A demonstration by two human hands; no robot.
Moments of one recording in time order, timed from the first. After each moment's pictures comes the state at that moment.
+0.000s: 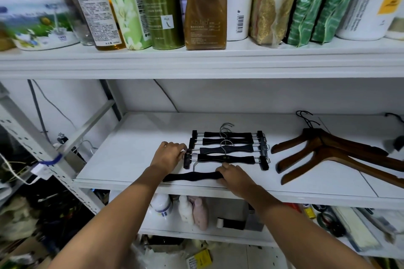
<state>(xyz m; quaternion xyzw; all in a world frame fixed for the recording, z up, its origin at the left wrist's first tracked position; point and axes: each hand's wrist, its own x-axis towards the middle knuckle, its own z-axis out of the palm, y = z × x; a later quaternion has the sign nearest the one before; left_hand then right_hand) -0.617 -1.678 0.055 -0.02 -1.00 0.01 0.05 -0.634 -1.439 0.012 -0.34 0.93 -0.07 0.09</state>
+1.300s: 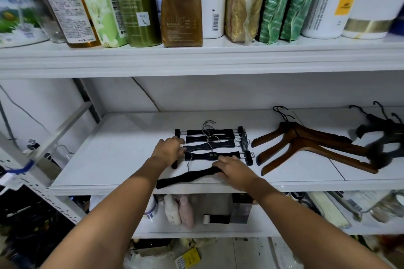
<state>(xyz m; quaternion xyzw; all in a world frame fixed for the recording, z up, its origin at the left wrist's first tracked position) -0.632 -1.629 0.075 -0.02 -1.00 -0.06 -0.01 -0.623 -1.389 0.036 -0.37 0.92 -0.10 0.02</state>
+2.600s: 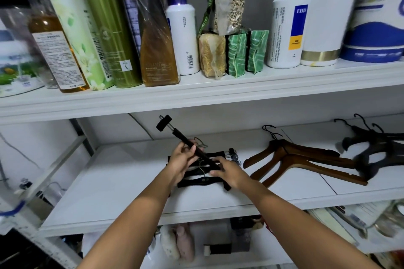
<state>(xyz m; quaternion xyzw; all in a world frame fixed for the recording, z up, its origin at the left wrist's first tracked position) -0.651 -1.553 0.116 0.06 -0.58 -0.81 0.00 -0.650 -1.379 0.087 -0.16 0.91 -0.38 0.11</state>
